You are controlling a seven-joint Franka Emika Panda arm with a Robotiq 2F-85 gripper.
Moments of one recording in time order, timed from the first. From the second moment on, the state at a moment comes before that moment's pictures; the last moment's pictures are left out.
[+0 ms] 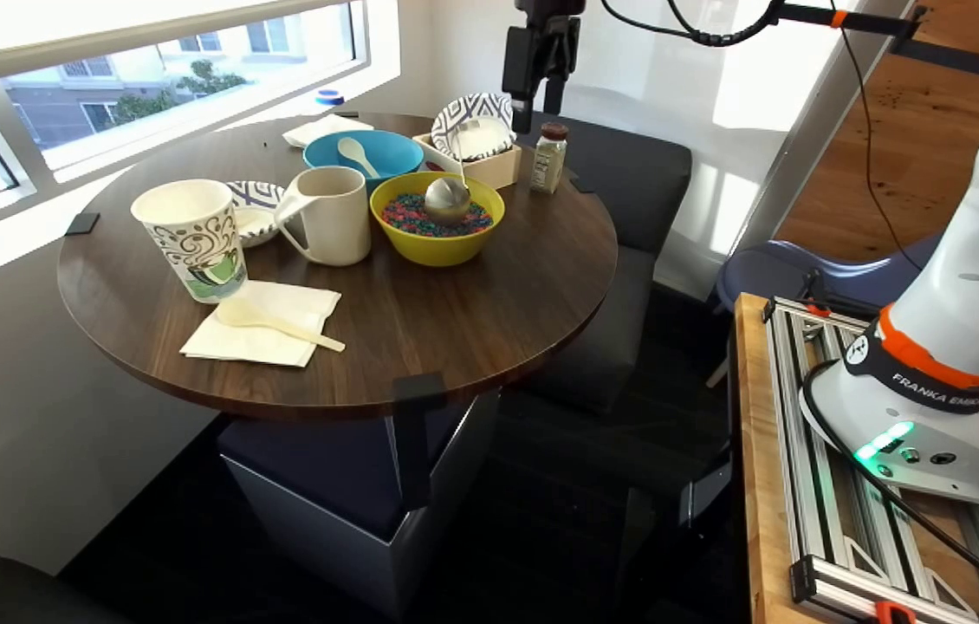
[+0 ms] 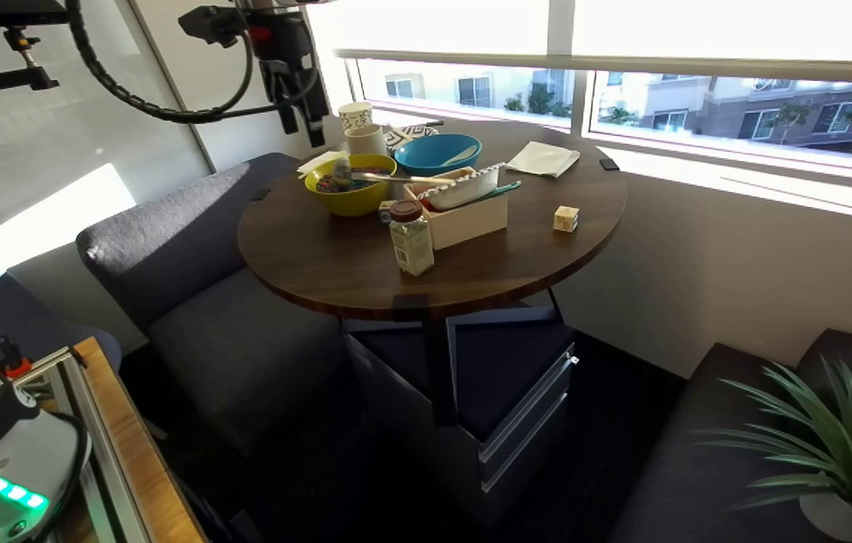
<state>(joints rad) -0.03 -0.11 -0.02 -2.15 0.01 2.00 0.05</state>
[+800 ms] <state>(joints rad) -0.03 0.17 -0.05 -1.91 -0.21 2.01 0.52</state>
